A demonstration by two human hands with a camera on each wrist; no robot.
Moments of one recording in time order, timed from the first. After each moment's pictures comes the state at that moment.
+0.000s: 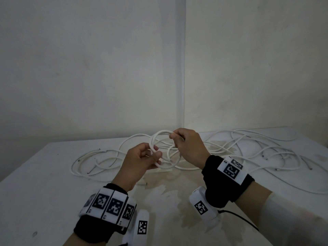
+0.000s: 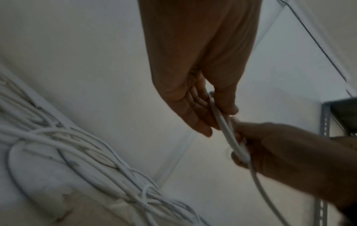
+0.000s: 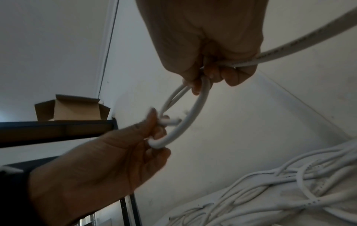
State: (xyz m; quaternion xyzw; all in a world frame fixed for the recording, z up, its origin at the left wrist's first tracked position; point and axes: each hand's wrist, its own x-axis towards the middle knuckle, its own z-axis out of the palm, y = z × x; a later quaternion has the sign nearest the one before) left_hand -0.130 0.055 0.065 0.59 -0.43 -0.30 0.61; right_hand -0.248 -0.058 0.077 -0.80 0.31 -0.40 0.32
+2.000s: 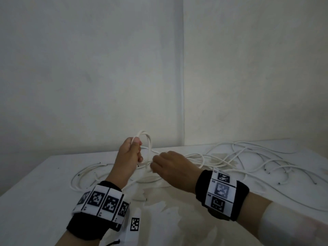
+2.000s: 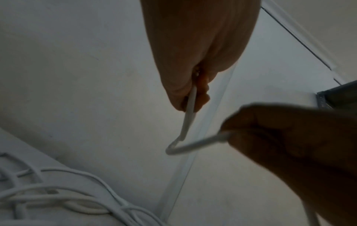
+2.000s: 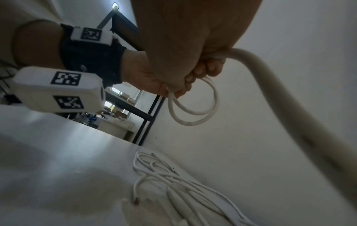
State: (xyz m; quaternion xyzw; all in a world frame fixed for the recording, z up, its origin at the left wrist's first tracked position) left_hand -0.107 0.032 0.096 0.61 -0.43 -0.17 0.65; right_hand -0.232 -0.049 0.070 -0.90 -0.02 -0.35 -0.26
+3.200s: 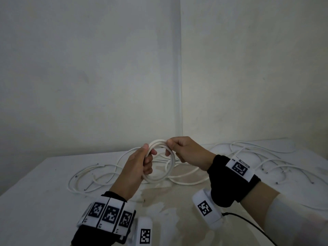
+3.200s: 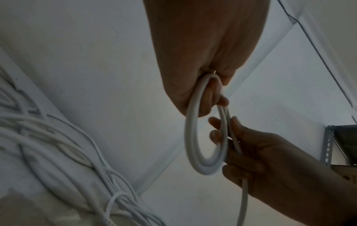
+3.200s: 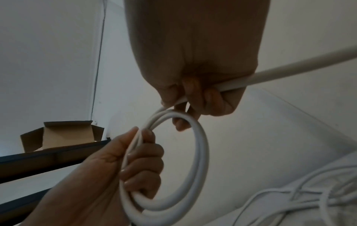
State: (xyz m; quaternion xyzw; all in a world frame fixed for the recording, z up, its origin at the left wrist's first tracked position) left_hand -0.133 0.038 0.091 0.52 -0.39 -0.37 0.66; right_hand -0.260 -0.072 0.109 -0.85 0.20 -0.26 0.42
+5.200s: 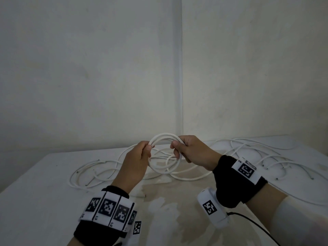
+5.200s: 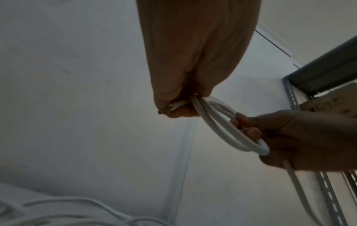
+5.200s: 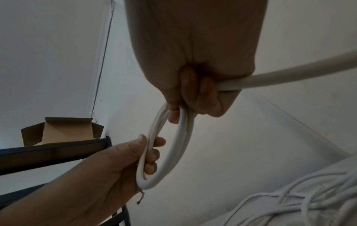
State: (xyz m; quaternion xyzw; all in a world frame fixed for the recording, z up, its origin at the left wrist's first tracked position) left_hand -0.118 0.036 0.082 0.68 -0.56 -0.05 0.47; right_hand -0.268 -0.064 0.103 -0.79 0.25 -0.27 0.48
